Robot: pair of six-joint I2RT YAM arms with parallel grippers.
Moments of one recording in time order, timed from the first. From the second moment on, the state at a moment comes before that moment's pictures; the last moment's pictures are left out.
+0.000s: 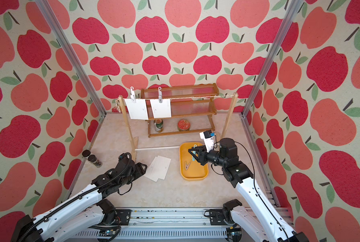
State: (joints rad) left arm -0.69 0.79 0.47 -0.46 -0.16 -1.08; right arm 0.45 0.86 0.72 -0.26 -0.61 0.29
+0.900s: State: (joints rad) left arm -0.75 0.82 0.52 -0.02 -0.13 -0.84; right arm 0.60 1.30 0.55 0.02 -0.28 0.35
